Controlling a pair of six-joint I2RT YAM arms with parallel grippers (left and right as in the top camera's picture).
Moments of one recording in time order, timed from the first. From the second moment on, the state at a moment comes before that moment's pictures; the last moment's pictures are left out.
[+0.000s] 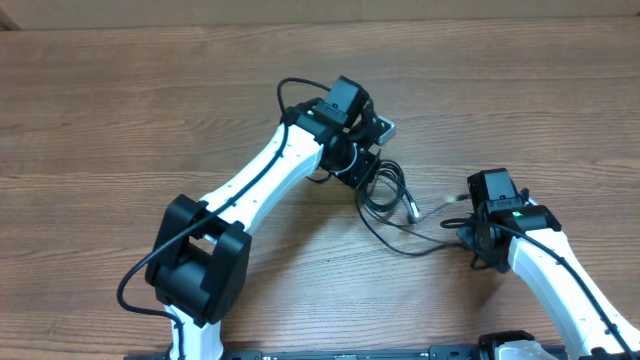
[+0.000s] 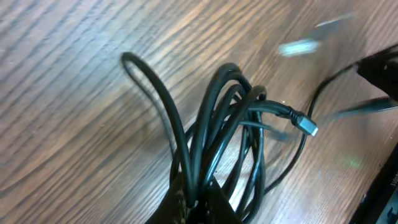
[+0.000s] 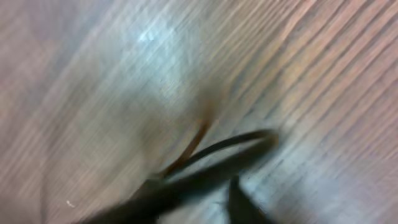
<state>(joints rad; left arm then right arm) -0.58 1.98 1.57 -0.84 0.42 0.06 0.12 1.28 0.69 -0.82 0.24 0.91</state>
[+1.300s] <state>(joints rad) -0.53 1.83 1.58 -1.03 0.36 0.33 0.12 1.28 0.69 -0.27 -0.41 0.46</state>
